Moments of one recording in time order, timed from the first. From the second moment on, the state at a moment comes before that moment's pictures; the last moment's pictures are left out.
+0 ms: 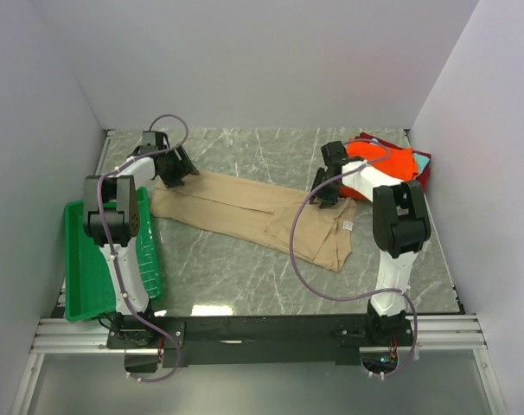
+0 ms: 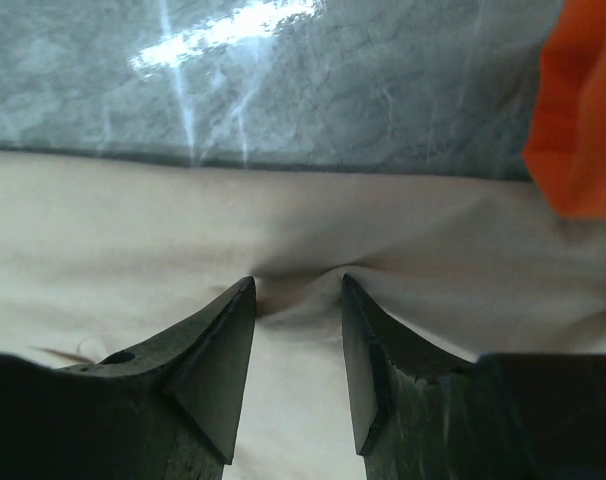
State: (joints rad) left arm 0.00 2.09 1.48 -0.28 0.28 -0.55; right arm 0.23 1.97 1.38 -0.58 -0.05 0.57
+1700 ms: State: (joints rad) left arm 0.05 1.98 1.31 -0.27 0.24 -0.54; right arm 0.11 2.53 2.35 -0.79 -0.15 0.62
